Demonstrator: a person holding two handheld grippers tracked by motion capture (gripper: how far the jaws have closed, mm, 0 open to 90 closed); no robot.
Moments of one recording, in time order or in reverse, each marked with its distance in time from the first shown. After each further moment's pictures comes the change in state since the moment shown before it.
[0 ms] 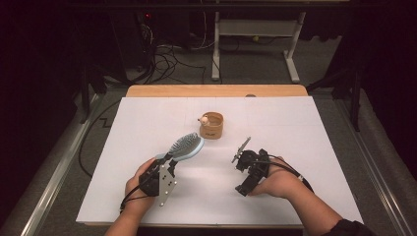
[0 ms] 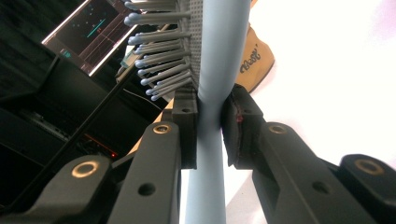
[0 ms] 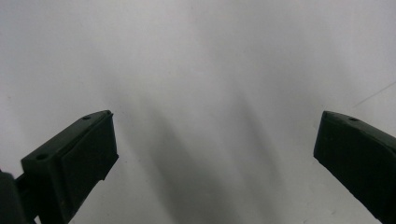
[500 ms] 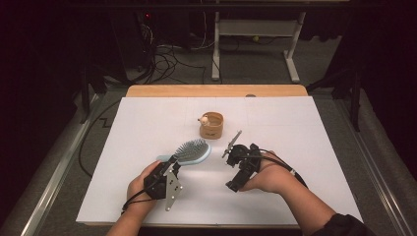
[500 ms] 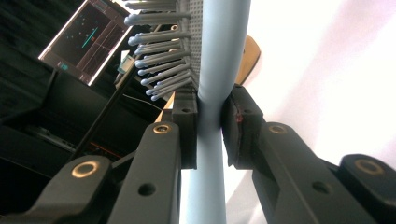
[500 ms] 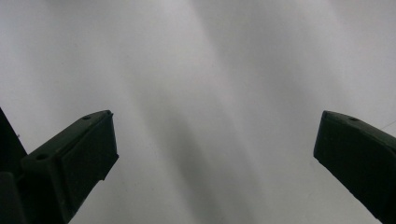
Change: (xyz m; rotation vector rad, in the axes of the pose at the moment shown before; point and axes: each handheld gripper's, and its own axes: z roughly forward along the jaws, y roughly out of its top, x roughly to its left) left arm -0.012 0.003 0.001 0.018 -0.014 0.108; right arm 0.010 0.028 -0.017 -0.042 0.018 -0.030
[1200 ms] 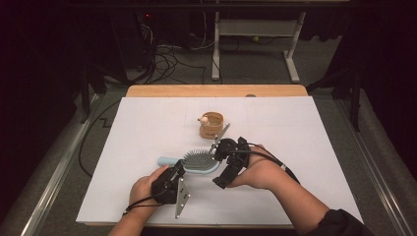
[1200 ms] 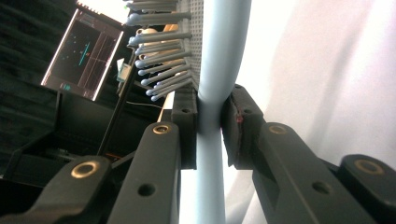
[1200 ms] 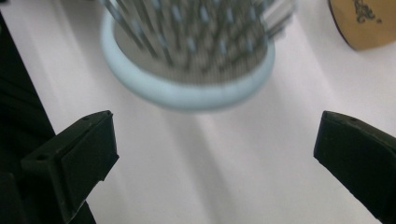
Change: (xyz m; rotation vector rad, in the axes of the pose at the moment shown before) left arm -0.024 0.001 0.005 0.044 -0.015 0.203; right arm 0.018 0.033 -0.027 -0.064 0.007 -0.045
